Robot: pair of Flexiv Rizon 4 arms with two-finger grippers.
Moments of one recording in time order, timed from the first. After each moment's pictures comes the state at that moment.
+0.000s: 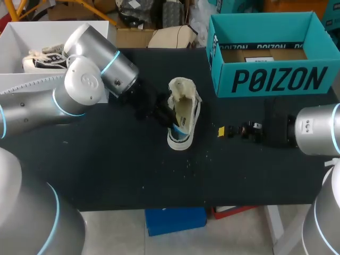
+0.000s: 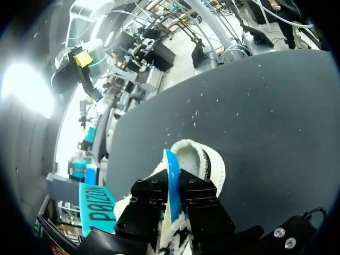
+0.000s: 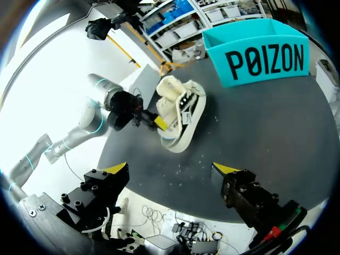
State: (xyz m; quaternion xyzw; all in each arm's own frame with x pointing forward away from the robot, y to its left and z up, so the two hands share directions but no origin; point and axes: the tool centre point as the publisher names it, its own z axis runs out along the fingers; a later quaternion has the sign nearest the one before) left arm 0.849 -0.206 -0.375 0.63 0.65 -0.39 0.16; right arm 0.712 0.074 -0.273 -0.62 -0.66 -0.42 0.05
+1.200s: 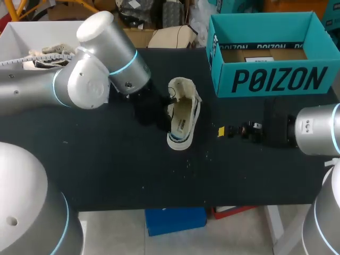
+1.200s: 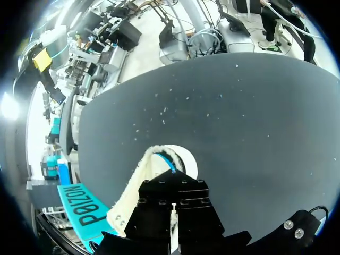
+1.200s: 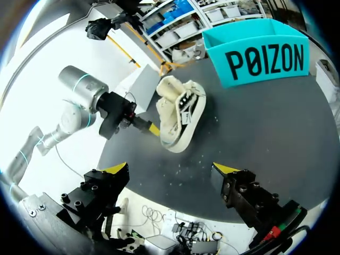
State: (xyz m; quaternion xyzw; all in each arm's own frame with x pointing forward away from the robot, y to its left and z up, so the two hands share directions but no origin) left arm 0.837 -0.184 -0.376 0.68 0.69 -0.21 0.13; right arm 0.712 0.074 -0.273 -0.62 -0.66 -0.42 0.05
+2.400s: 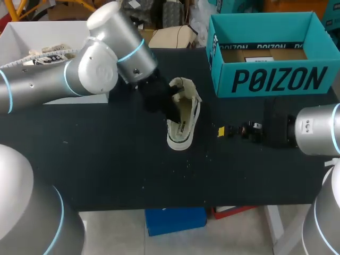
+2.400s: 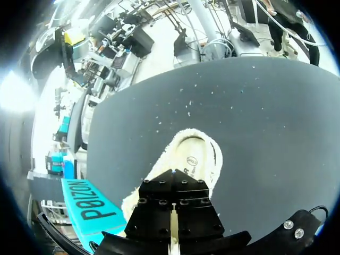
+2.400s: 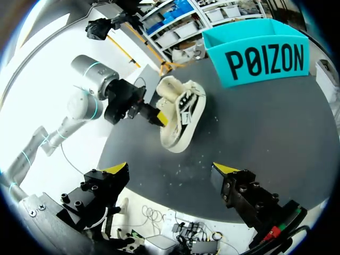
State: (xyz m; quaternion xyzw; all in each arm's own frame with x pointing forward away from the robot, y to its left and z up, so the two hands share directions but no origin) left arm 0.864 -0.210 -0.359 0.65 0.70 -0.27 0.12; right arm 0.712 0.074 -0.273 -0.62 -0.66 -0.42 0.05
